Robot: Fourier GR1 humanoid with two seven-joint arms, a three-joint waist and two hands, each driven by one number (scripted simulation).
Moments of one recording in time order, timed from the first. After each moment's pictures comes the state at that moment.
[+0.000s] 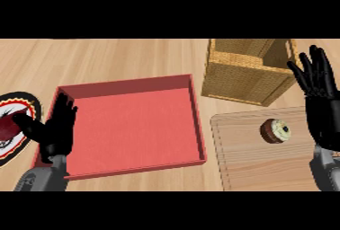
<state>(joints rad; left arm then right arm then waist) -0.12 0.25 -0.04 -1.34 0.38 0.42 0.05 -0.20 -0.38 0.05 -1.71 -0.14 -0.18 -0.15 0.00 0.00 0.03</state>
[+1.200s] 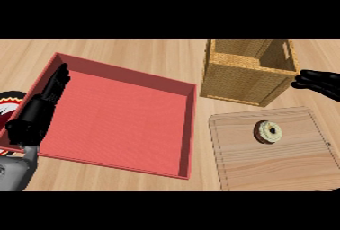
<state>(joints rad) -0.21 0.54 -0.18 -1.50 0.14 0.17 -0.06 -0.24 -0.69 -0.04 -1.97 -0.60 0.40 0.12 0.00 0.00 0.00</state>
